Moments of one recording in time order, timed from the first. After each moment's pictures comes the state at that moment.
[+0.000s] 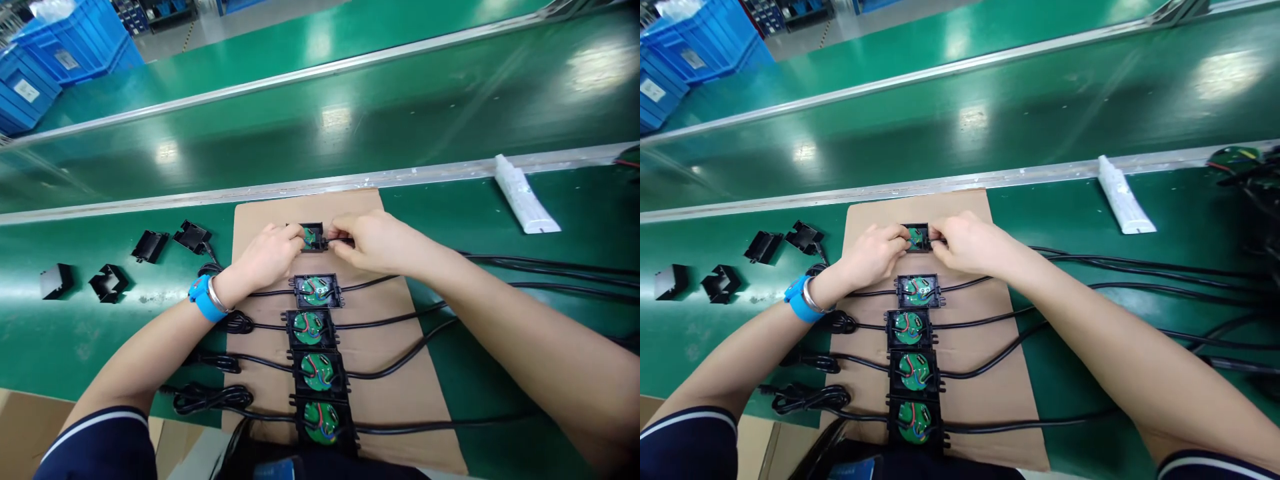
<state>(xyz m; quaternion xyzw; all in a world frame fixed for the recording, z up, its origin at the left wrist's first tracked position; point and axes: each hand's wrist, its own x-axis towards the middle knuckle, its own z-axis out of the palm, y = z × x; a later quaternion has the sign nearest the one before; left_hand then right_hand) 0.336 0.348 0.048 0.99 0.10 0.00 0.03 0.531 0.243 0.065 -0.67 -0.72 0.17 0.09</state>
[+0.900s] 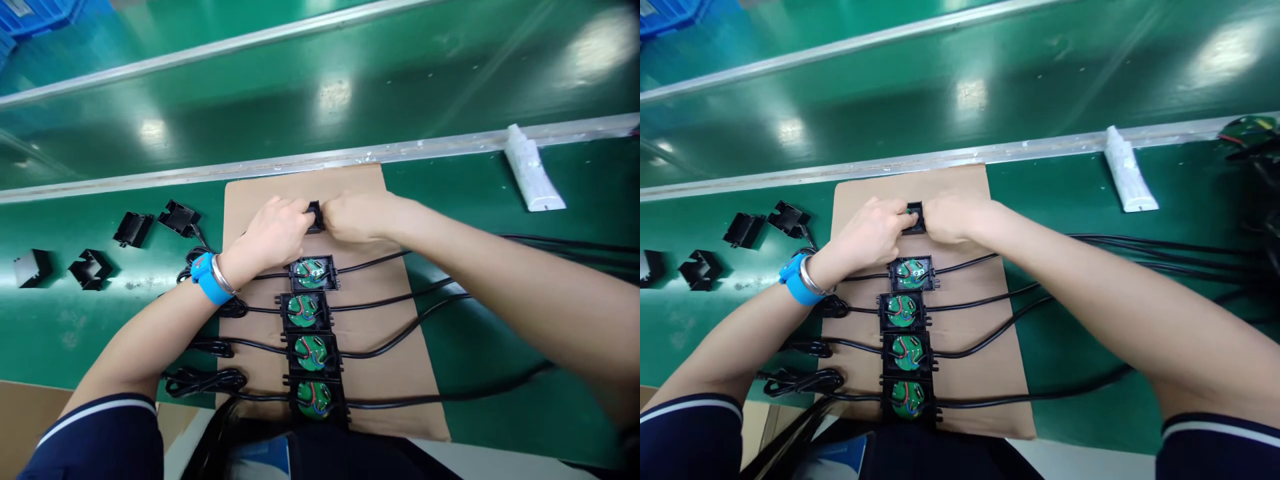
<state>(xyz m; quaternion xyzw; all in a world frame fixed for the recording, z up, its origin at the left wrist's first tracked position) 0.362 0.335 0.066 0.99 0.13 -0.06 0.03 0.523 0.278 0.064 -0.66 -0.71 0.19 -0.16</state>
